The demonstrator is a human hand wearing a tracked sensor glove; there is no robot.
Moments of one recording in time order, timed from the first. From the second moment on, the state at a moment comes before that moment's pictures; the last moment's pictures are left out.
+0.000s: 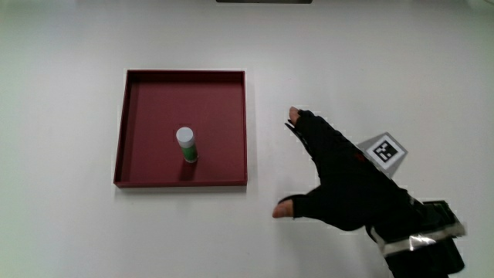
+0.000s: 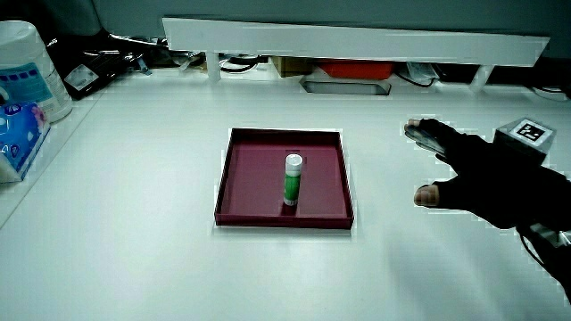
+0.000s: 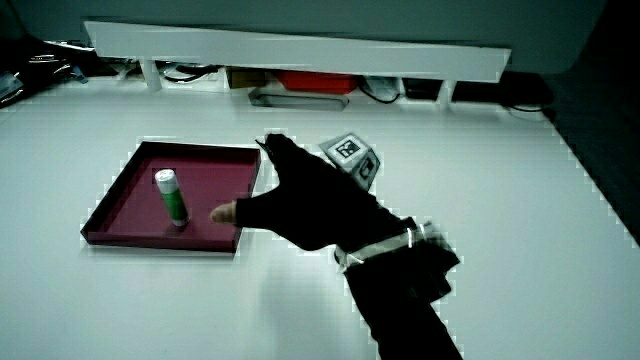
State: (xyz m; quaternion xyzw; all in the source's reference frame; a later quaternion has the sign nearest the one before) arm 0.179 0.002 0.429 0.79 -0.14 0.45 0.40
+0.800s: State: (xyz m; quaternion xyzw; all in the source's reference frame) arm 0.071 -0.029 0.492 0.71 -0.14 0.53 0.44
